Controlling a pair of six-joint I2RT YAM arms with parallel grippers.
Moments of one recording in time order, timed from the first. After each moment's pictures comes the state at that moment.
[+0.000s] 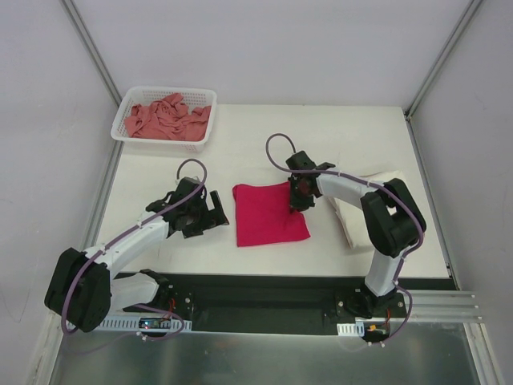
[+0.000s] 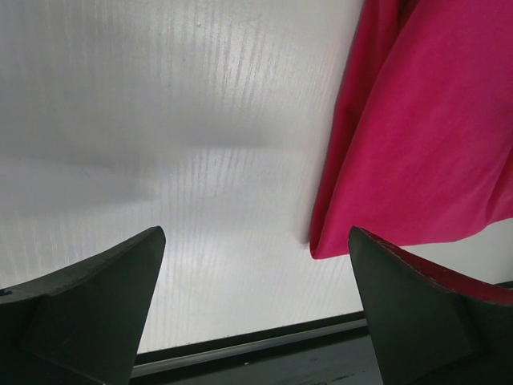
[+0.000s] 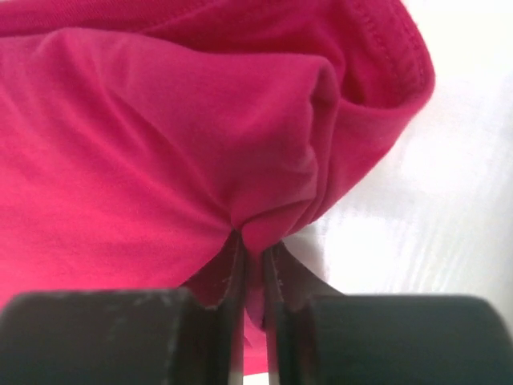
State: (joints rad) left arm -0.47 1.15 0.63 -0.50 0.07 -0.78; right arm 0.58 1.83 1.16 -0.58 0.03 0.56
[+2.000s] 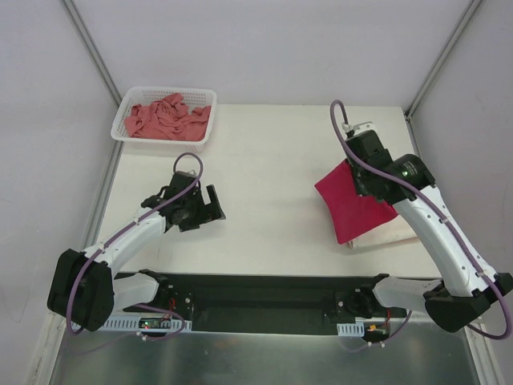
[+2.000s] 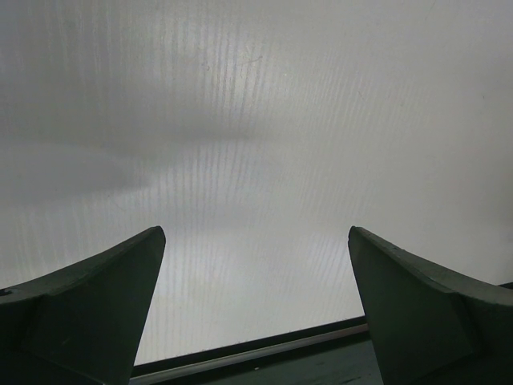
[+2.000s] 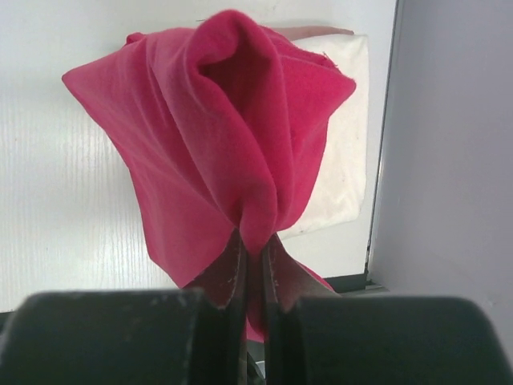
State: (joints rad) left arm -0.39 1.17 0.67 -0.50 0.11 -0.69; right arm 0.60 1.22 1.51 -1.31 0.59 0.19
